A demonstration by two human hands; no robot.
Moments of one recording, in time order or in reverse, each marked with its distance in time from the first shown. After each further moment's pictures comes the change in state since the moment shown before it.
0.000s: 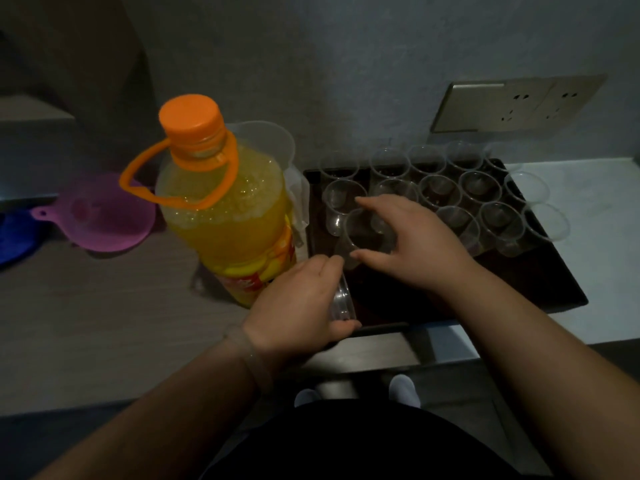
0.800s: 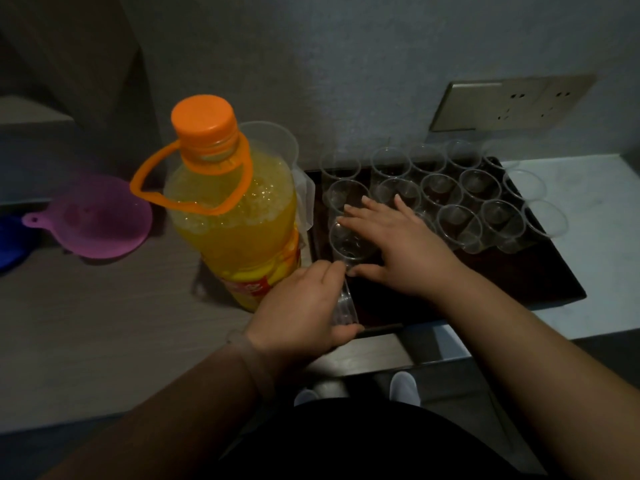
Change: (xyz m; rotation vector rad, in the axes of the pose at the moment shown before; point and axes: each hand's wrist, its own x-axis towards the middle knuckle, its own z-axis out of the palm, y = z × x) left_hand -0.004 -0.010 0.001 0.020 -0.035 0.023; right_hand 0.009 -0.006 0.018 -0.237 -0.138 -0.115
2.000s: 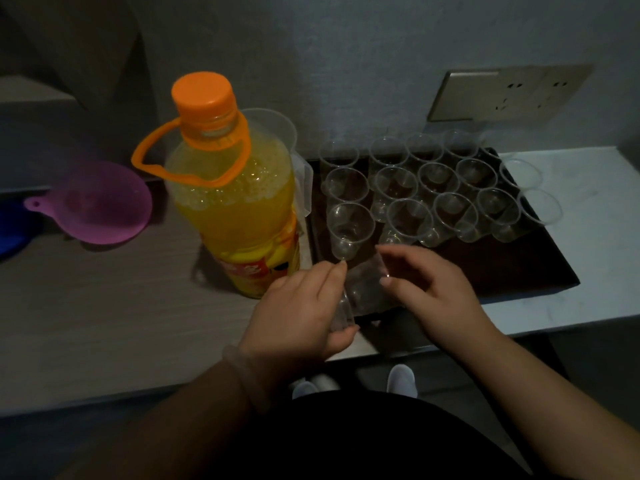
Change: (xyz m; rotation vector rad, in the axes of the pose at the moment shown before) left_hand -0.027 0.002 0.029 0.221 0.249 0.035; right_hand -0.080 -0.029 0.010 0.874 0.234 0.356
